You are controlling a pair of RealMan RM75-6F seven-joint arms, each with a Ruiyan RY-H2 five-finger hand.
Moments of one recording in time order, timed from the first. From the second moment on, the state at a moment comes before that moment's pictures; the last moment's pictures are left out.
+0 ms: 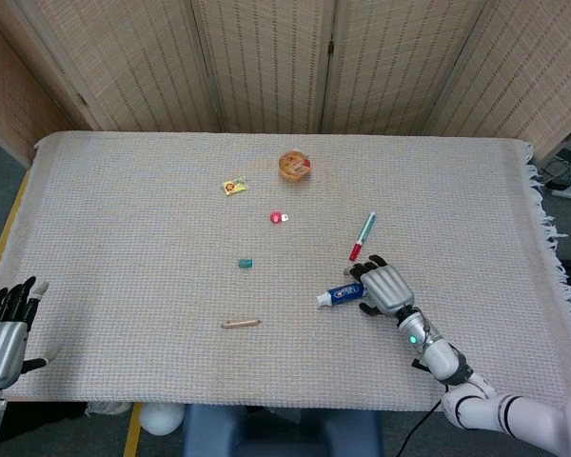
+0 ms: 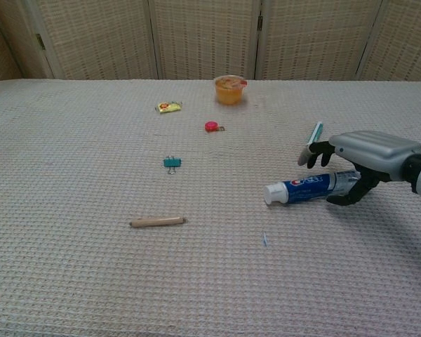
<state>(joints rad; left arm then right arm) -0.11 -1.17 -0.04 -1.54 1.46 1.45 0.12 0.60 -1.58 0.11 -1.25 -1.38 0.90 -0.12</state>
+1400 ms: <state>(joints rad) -0.14 -1.17 -0.05 -1.53 1.50 1.44 0.06 0.64 -1.62 0.09 -1.22 -1.38 0.93 -0.15</state>
